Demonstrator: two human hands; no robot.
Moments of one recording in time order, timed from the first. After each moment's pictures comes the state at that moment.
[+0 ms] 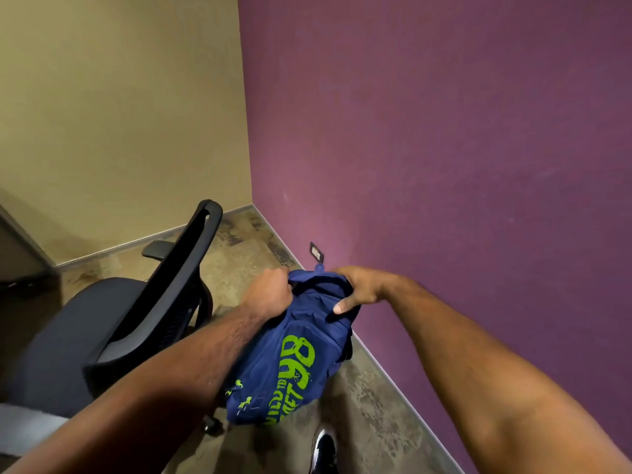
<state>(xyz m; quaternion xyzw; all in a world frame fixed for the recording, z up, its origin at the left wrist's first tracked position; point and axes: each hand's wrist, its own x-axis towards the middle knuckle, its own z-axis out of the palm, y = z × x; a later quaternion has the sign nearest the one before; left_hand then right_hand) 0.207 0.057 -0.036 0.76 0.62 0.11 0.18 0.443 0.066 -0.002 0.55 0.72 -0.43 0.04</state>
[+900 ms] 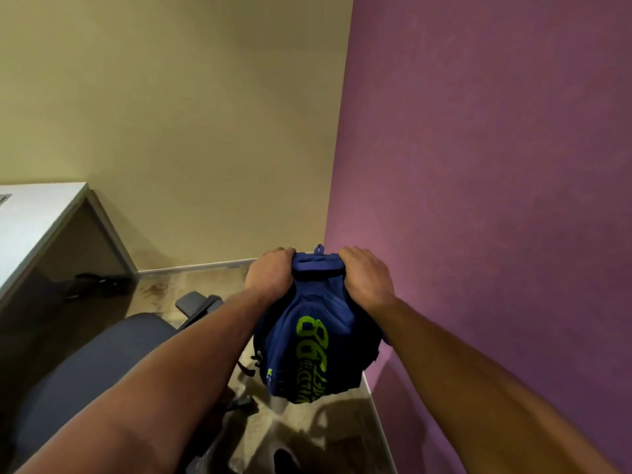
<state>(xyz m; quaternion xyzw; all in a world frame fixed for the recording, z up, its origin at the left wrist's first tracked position) 0.171 0.385 0.002 0.66 0.73 0.17 0.06 0.379 0.426 0.012 0.48 0.86 0.01 -0.18</state>
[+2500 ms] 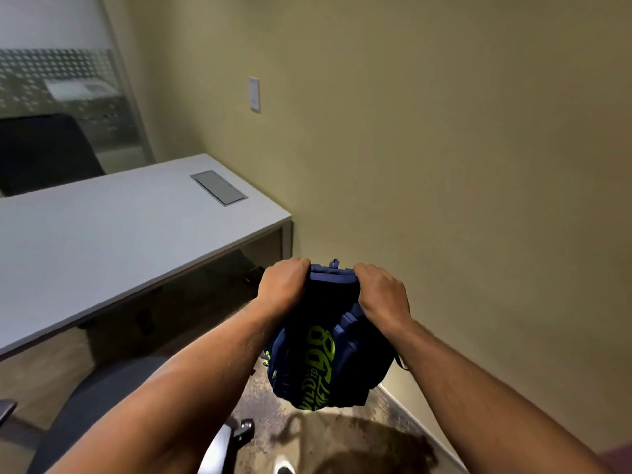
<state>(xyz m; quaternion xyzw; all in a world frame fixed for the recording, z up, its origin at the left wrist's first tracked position) -0.260 0.720 0.023 0.26 0.95 0.14 -0.07 -0.171 0.915 0.030 0.04 0.98 -0.05 -0.17</state>
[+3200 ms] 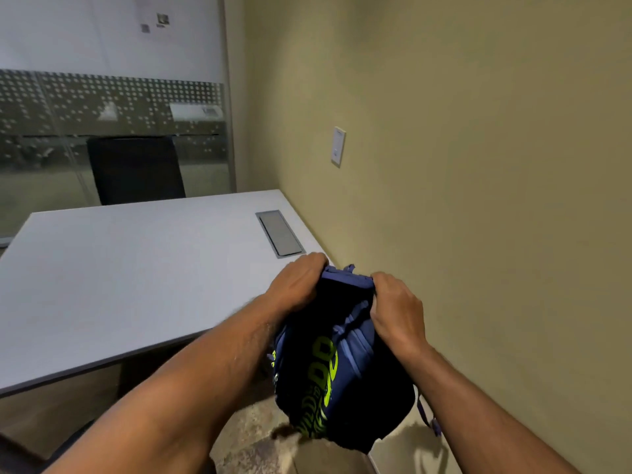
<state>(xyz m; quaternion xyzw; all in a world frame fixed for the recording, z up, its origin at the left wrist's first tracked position) -0.554 0.691 0.070 0.23 0.95 0.19 -0.12 -0.492 0.904 0.077 -0.06 0.96 -0.13 -0.25</state>
